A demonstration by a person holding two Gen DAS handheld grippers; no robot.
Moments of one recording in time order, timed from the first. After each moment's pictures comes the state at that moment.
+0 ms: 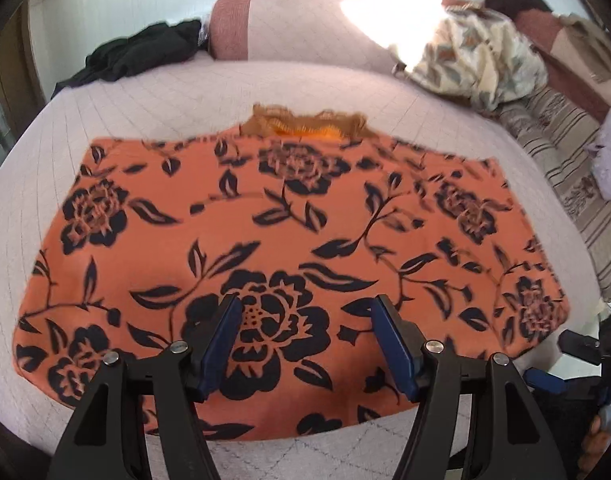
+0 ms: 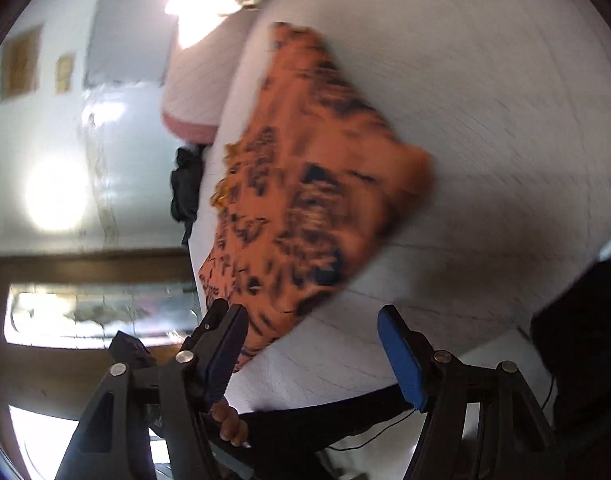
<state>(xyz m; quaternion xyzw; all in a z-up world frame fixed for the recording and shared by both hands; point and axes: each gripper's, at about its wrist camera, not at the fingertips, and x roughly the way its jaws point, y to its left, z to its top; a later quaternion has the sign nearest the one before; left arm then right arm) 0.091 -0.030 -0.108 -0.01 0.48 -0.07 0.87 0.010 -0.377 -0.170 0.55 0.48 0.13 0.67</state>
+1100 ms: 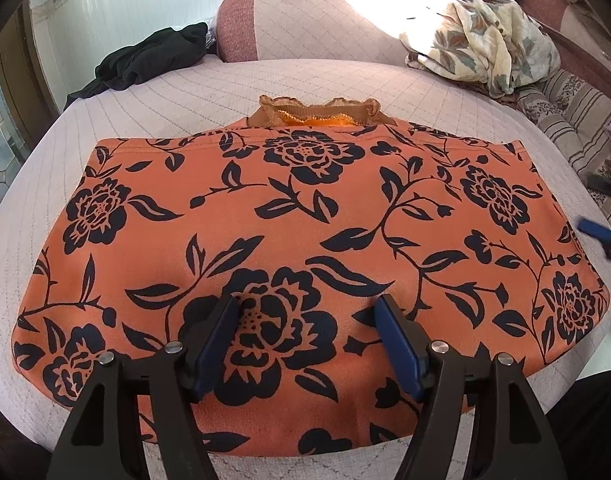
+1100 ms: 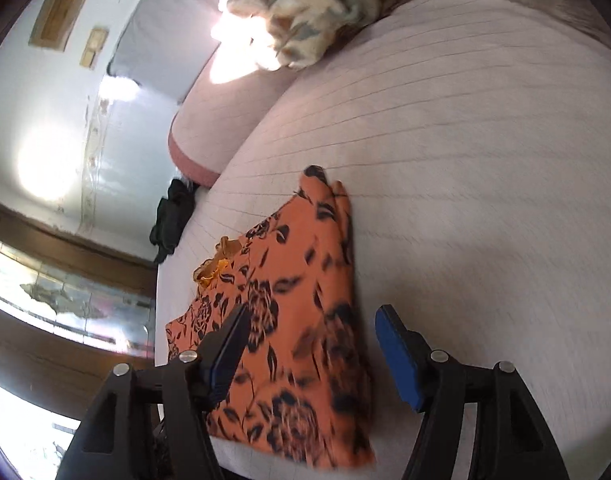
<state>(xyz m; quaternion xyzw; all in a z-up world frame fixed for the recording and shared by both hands) 0.091 -0.040 -0.117 0.02 0.46 -0.05 0.88 0.130 -0.445 -0.106 0.39 0.45 0.13 0.79</state>
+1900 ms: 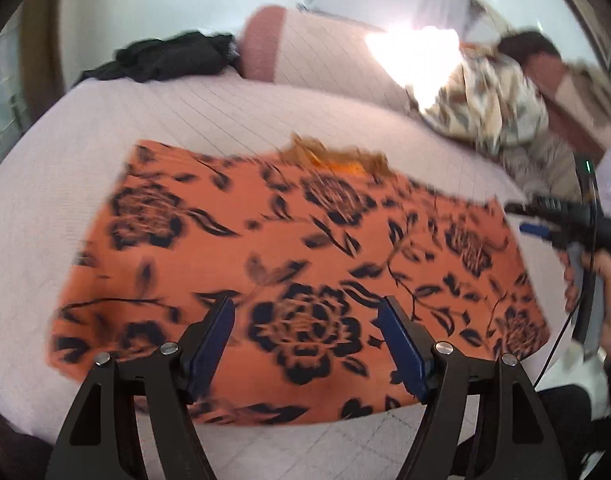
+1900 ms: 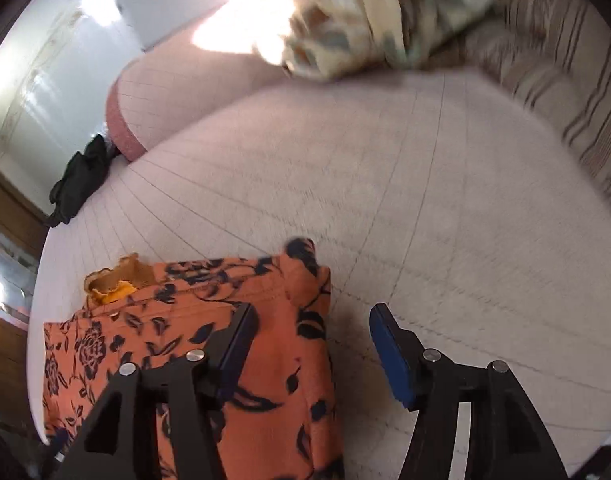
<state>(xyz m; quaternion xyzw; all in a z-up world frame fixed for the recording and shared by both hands) 0.061 0.036 -0.062 -0.09 0.42 -0.07 0.90 0.199 -0.385 -0.073 0.16 0.46 -0.01 0.87</state>
